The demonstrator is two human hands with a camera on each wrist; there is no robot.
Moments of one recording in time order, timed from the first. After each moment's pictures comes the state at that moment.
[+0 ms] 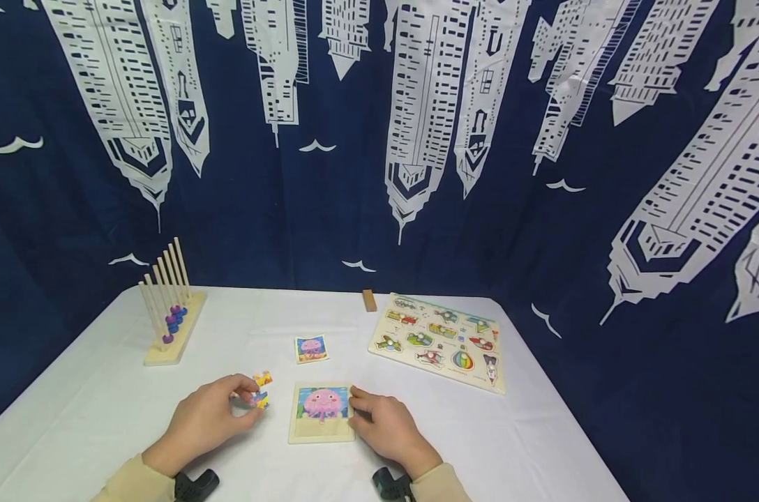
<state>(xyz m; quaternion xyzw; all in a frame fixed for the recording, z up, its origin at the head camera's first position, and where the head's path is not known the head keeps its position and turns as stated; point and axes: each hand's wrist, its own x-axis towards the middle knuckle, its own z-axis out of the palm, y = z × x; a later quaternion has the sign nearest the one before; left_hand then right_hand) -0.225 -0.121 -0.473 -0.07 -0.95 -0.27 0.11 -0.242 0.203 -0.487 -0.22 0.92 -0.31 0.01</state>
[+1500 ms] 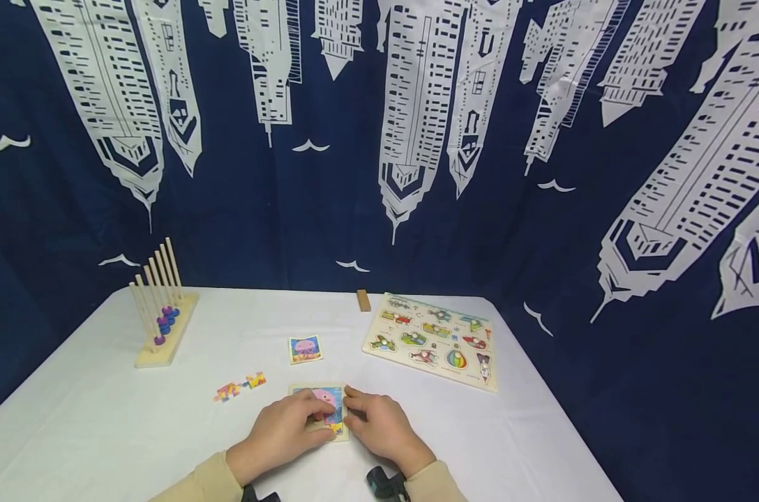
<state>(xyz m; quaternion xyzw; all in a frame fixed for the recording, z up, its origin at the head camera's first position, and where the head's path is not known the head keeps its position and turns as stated) -0.232 -0.014 -0.494 -0.26 -0.92 -0.28 0.07 -0.242 0.204 -0.488 -0.23 0.93 -0.30 0.01</state>
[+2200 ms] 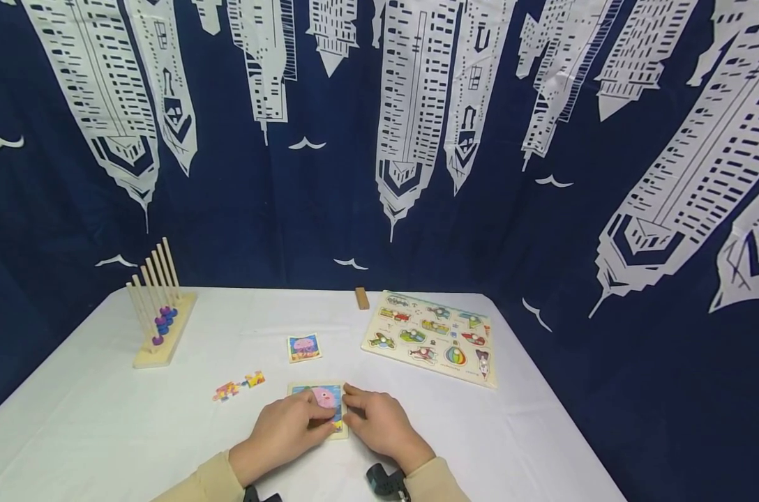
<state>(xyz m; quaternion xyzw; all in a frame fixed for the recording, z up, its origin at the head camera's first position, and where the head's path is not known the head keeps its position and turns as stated) -0.231 -0.009 -0.498 -0.27 -0.92 -0.25 0.10 -0.241 0.205 -0.487 -0.23 0.93 -0.30 0.00</state>
